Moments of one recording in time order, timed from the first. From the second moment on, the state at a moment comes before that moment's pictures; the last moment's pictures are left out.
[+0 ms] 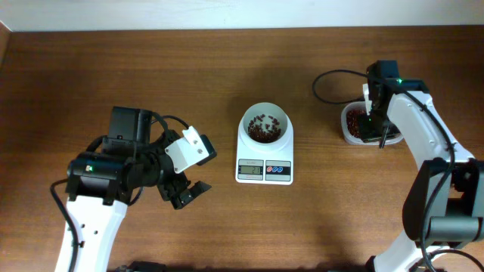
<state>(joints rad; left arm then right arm) -0.13 1.16 1.21 -1.23 0.48 0.85 -0.02 1.87 1.40 -1.02 0.25 -0.11</state>
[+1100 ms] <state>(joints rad) -0.13 1.16 1.21 -1.23 0.48 0.85 -0.04 1.88 1.41 -1.03 0.00 -0.08</state>
